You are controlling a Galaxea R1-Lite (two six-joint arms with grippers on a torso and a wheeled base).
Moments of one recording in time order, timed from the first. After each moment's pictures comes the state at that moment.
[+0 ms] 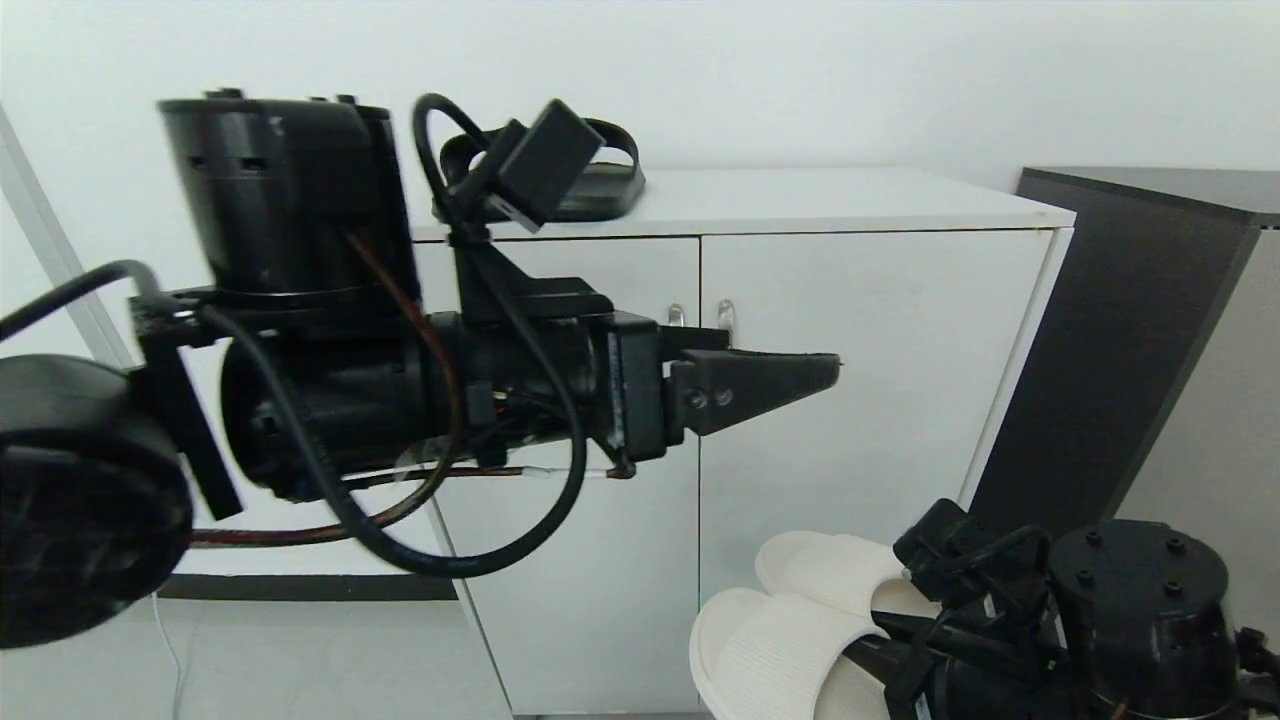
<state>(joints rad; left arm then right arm) -0.72 1.56 -1.07 -0.44 -0.47 -0.23 0.85 1.58 -0.40 -0.74 -0.10 0.08</state>
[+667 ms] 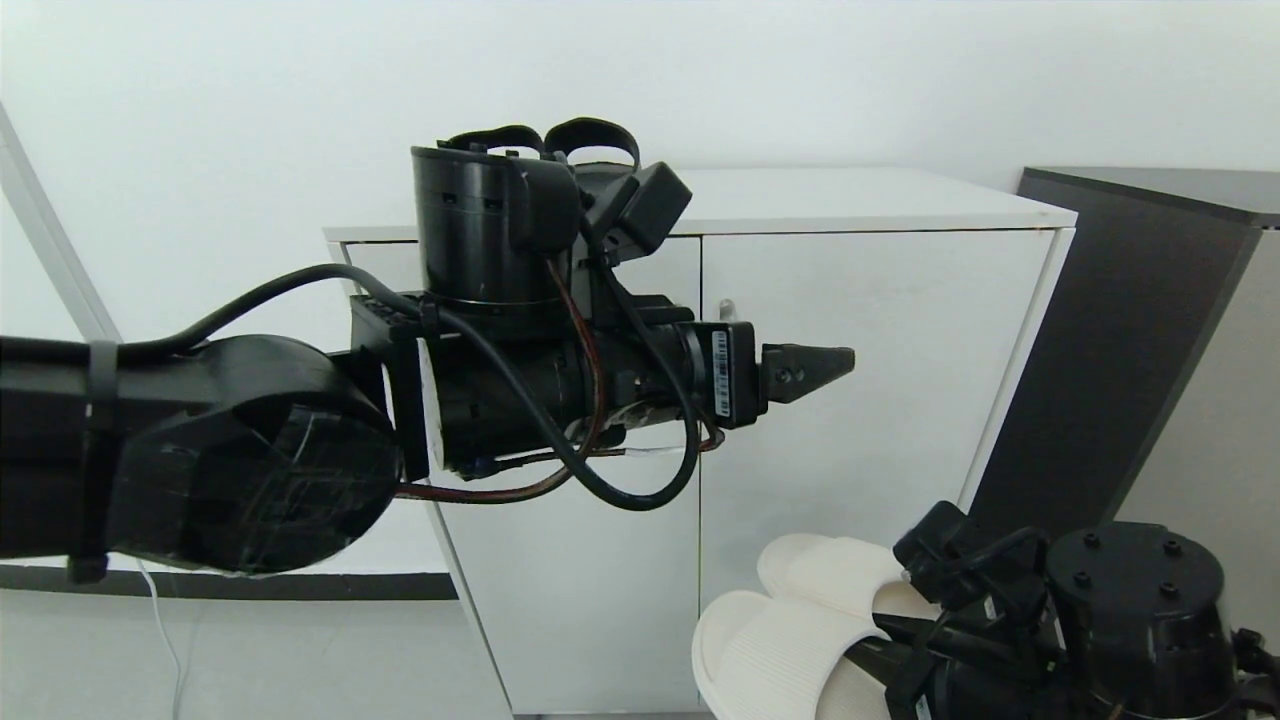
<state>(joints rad) -0.76 1.72 -1.20 -0.38 -0.22 -0.26 0.85 1.58 -0.40 -0.74 -0.10 0.08</state>
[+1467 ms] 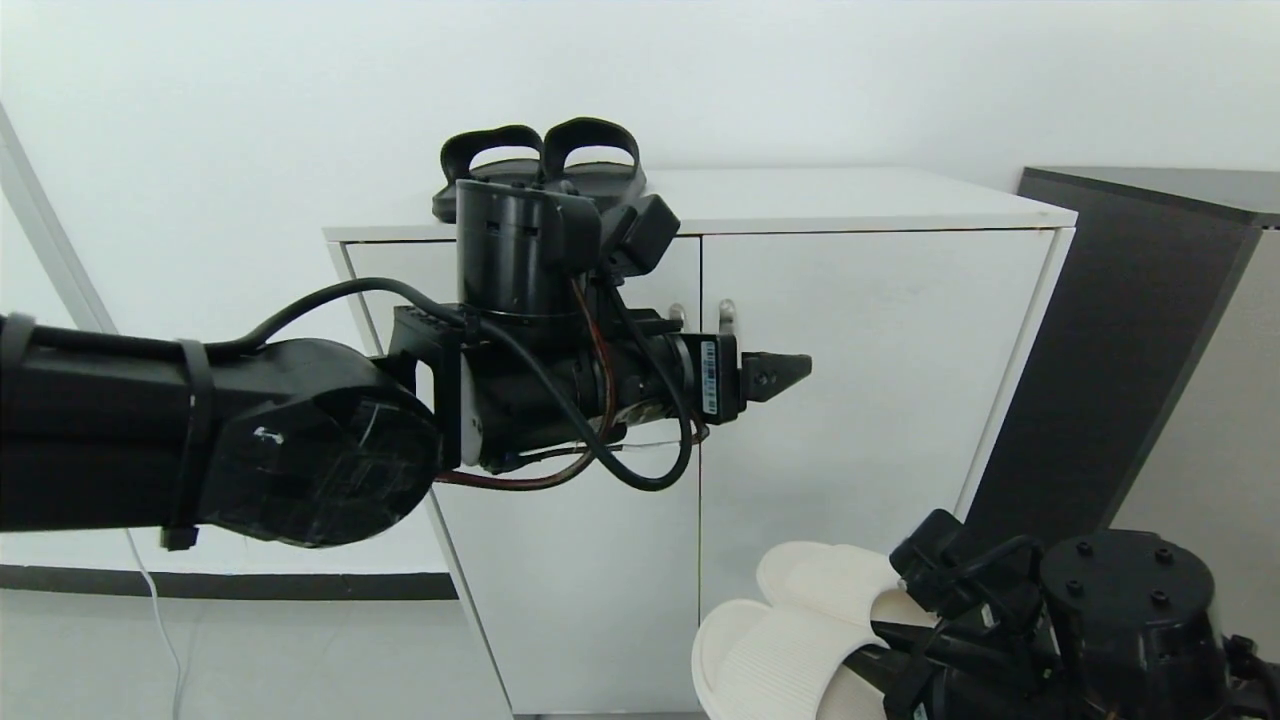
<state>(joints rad) -0.71 1.78 -1.22 -0.36 -0.13 -0.23 0.85 1.59 -0.39 -0.75 -0.10 0.08</state>
